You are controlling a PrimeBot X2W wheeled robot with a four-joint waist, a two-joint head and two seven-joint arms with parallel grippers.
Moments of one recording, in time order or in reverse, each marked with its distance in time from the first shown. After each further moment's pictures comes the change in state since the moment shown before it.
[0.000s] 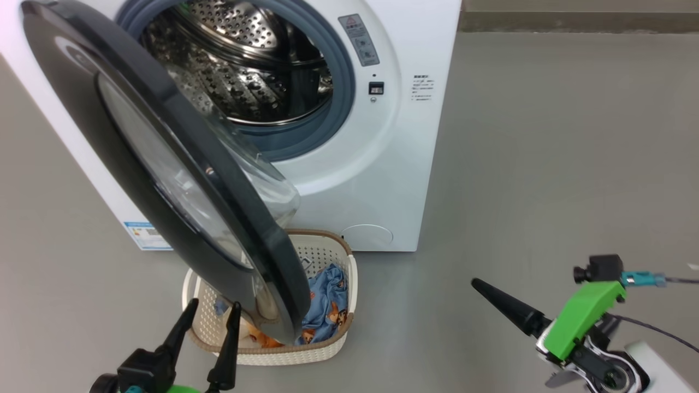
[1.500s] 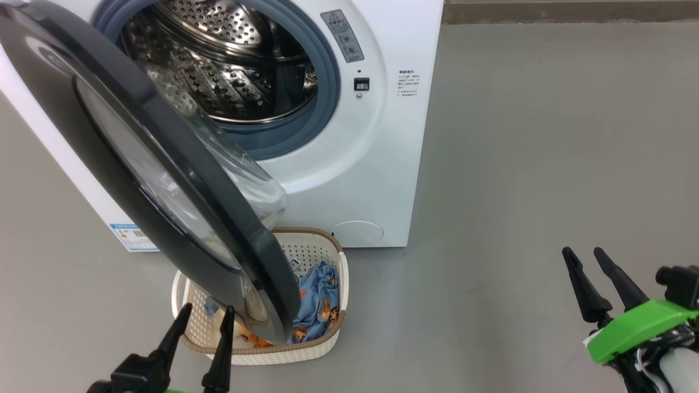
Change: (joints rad) left arm 0.017 -0.002 0.022 -0.006 0.000 0.000 0.000; right arm 0.026 -0.061 -0.112 0.115 -0.593 0.000 -0.571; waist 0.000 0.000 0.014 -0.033
